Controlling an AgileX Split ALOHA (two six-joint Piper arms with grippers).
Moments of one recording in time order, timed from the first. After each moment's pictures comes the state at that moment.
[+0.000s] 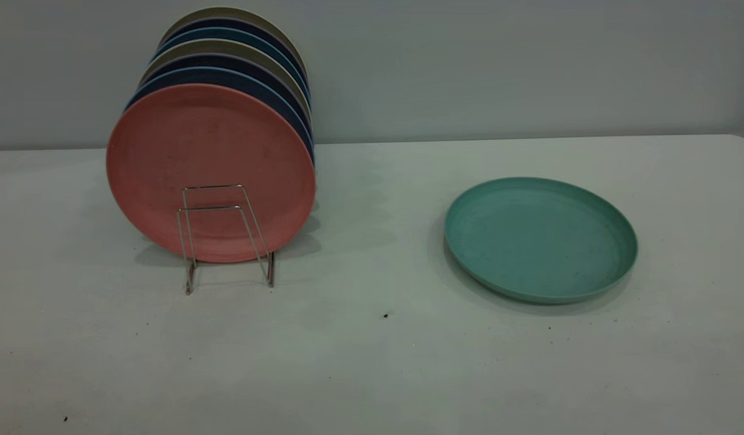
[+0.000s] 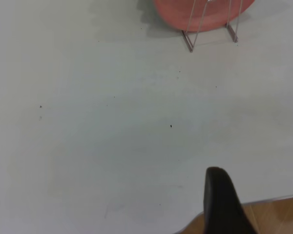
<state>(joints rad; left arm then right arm) 0.03 -0.02 -0.49 -0.11 1.13 0.13 0.04 -0.02 -0.48 0.06 1.14 -0.18</state>
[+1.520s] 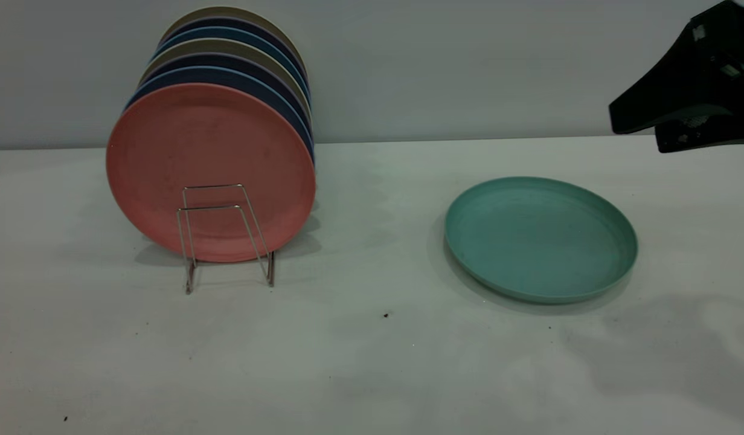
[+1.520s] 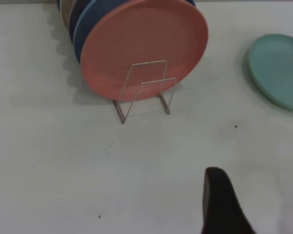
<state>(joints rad) 0.03 0.52 -0.49 -0.46 0.62 0.32 -0.05 1.63 -0.79 1.32 0.65 -1.25</state>
